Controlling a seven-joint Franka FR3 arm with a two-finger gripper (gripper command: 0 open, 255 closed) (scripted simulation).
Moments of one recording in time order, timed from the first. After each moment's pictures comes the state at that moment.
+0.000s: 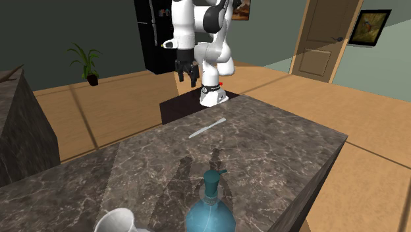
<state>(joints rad) 0.15 -0.64 0.21 -2.72 0.13 2.05 0.37</state>
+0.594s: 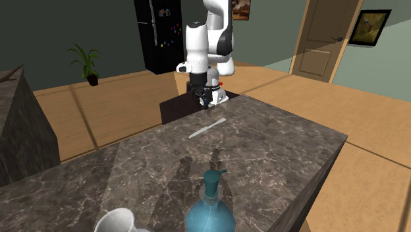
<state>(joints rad) 0.21 -0.34 0.37 -2.72 0.20 2.38 0.52</state>
